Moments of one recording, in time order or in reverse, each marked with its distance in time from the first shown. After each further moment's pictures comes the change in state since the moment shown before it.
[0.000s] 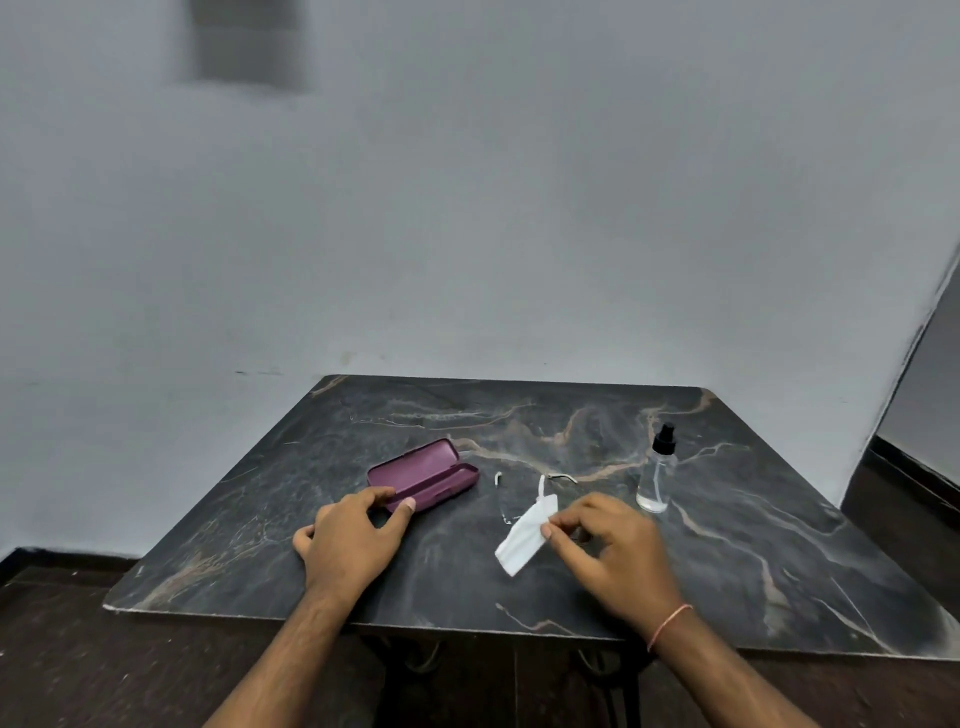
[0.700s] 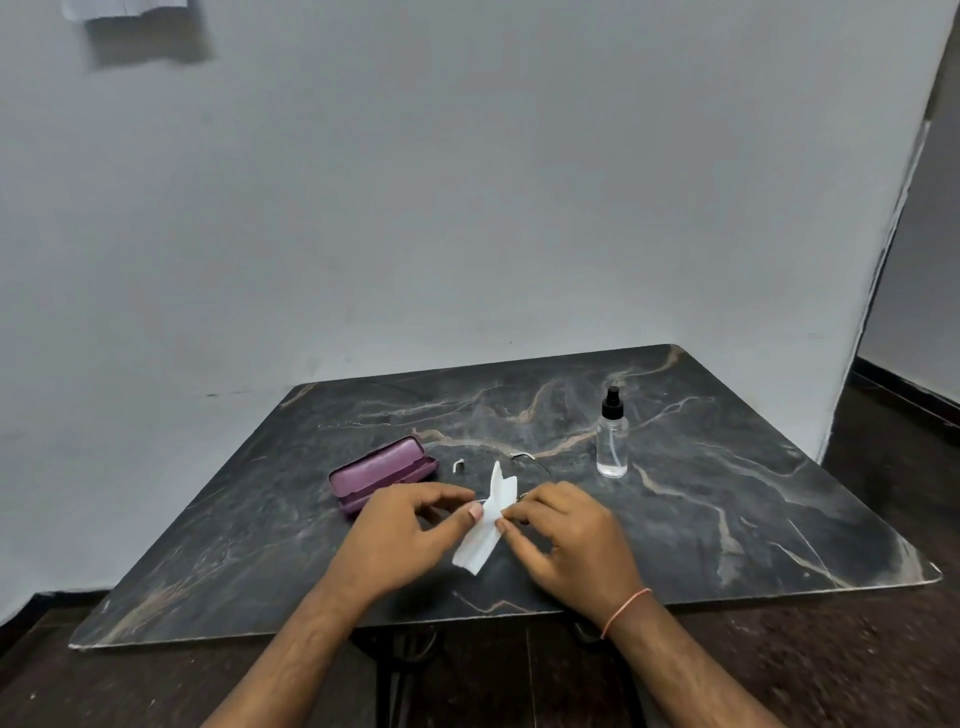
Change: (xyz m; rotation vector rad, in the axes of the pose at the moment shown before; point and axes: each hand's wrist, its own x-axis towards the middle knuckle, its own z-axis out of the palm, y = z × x) left_hand -0.051 0.105 -0.012 -0.260 -0.381 0.522; right_hand -0.021 0.014 0.004 -0.130 0.129 -0.167
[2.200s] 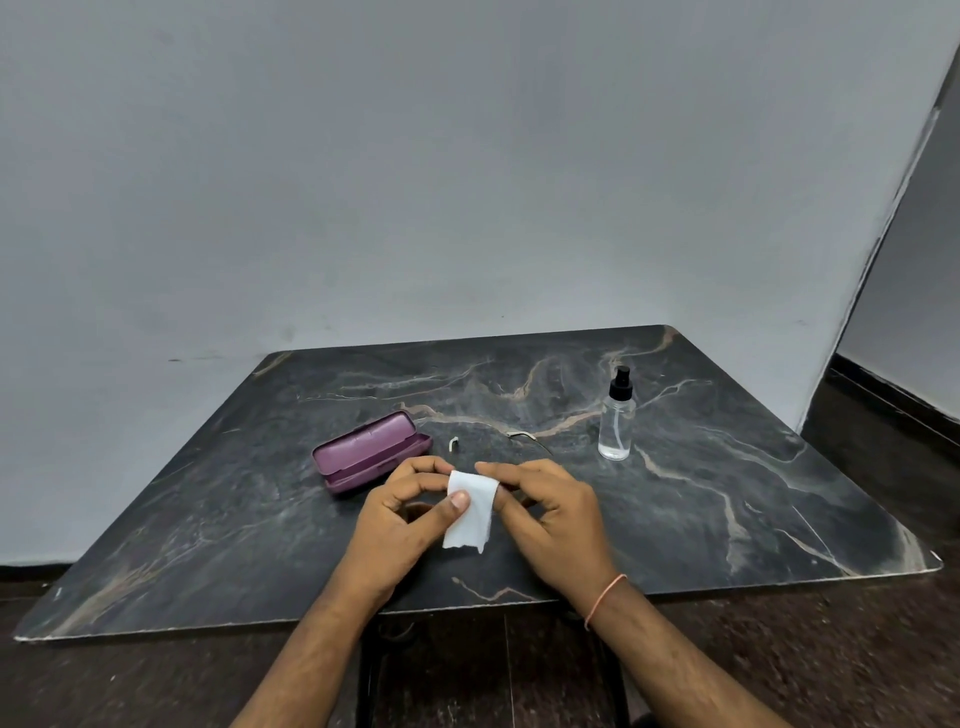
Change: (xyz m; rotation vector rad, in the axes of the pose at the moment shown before) left_hand -0.003 -0.038 0.035 -0.734 0.166 -0.017; right_hand 0.012 -0.020 0.026 0.420 0.013 0.352
